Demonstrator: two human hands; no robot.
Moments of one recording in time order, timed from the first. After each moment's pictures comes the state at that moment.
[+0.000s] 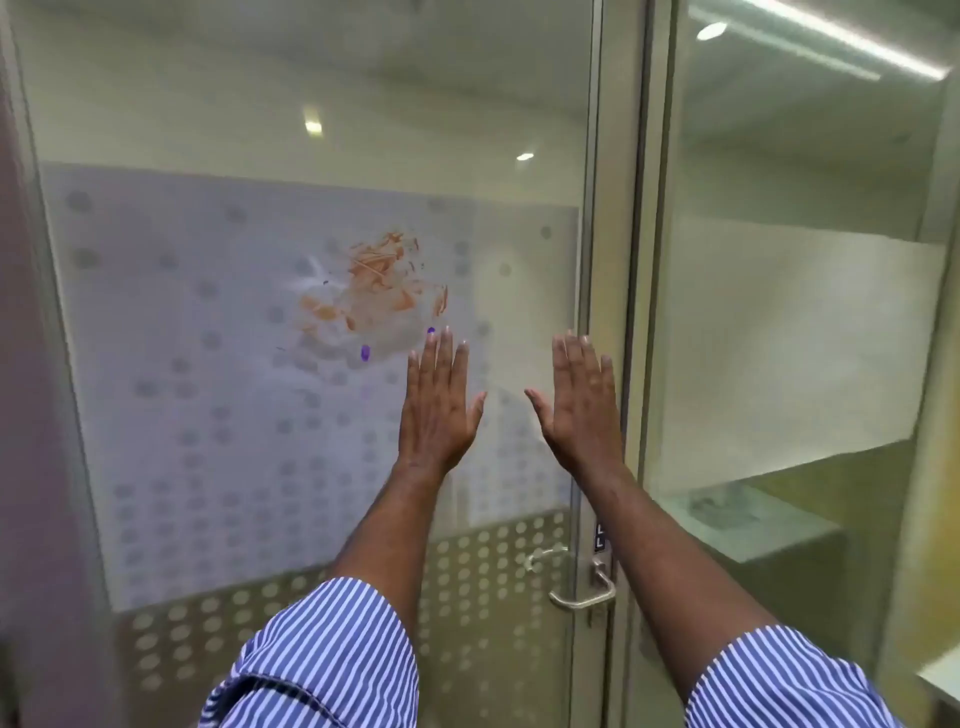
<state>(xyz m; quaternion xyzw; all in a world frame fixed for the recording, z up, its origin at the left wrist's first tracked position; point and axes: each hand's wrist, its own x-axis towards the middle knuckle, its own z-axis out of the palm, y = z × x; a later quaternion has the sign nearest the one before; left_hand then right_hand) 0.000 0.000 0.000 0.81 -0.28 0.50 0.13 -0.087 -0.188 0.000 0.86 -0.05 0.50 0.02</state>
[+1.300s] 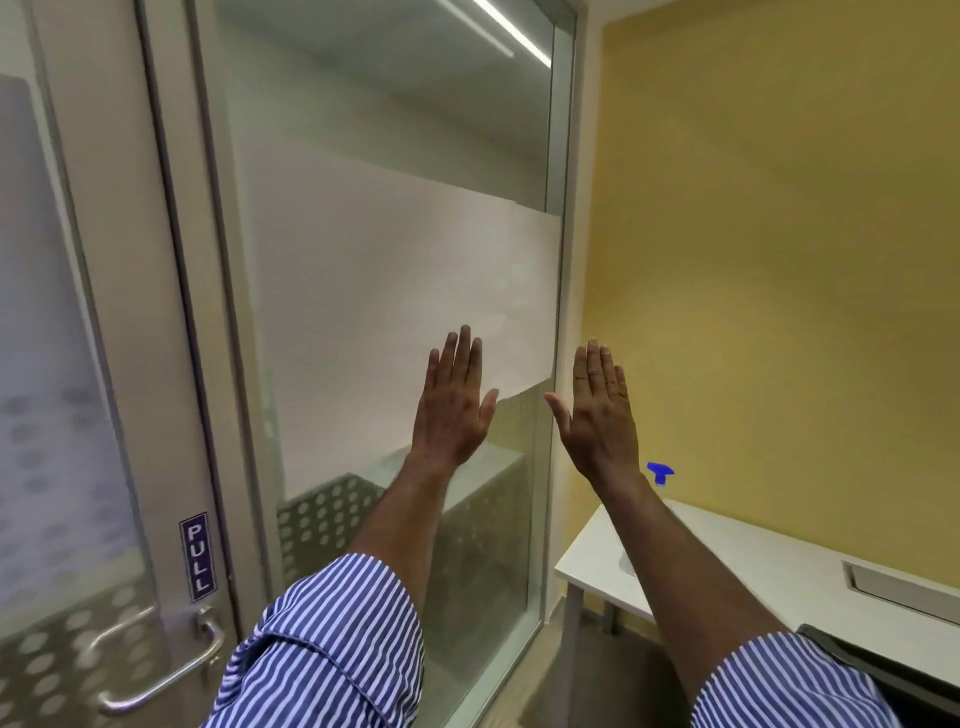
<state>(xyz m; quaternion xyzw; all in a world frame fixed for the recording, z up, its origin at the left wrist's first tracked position) -0.169 -0.553 -0.052 0.73 -0.54 0.35 0.24 -0.349 -0.674 -0.067 0.83 -0.32 0.44 0.12</state>
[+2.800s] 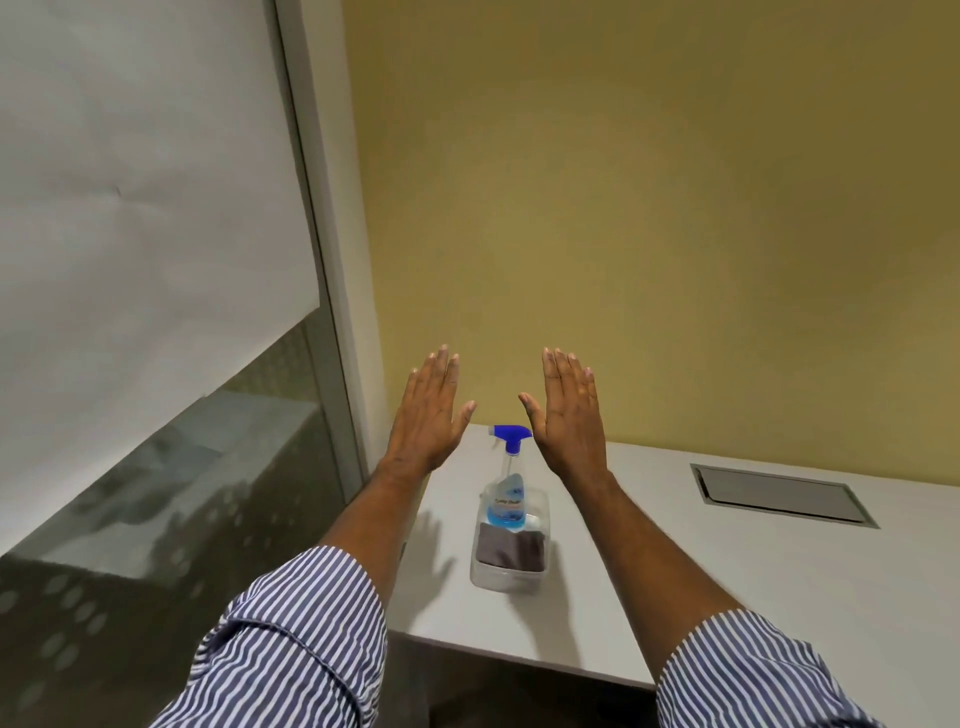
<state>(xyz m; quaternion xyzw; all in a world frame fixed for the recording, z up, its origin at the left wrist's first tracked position) -0.158 -1.183 -0.257 0.65 -0.72 0.07 0.23 -0.376 -1.201 -0.244 0.78 -0.54 0.31 0.05</state>
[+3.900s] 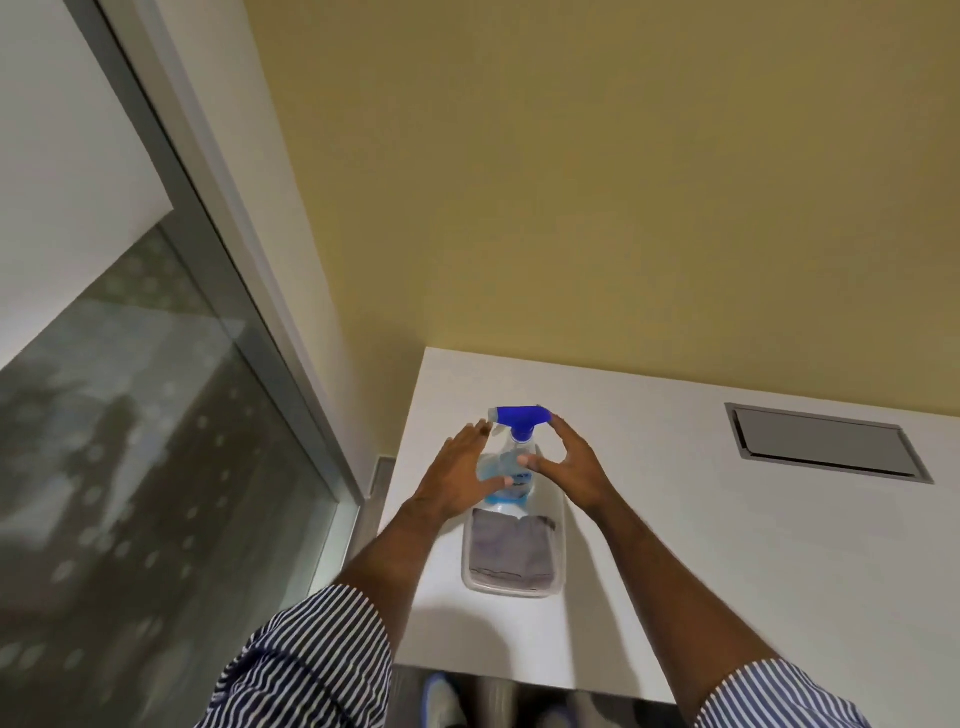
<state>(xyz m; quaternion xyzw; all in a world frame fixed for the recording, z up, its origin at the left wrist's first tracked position) -0.176 -1.331 -0.471 0.61 -0.68 -0.37 0.16 -0.380 -1.348 -0.437 0.63 -0.57 0.26 -0.47</state>
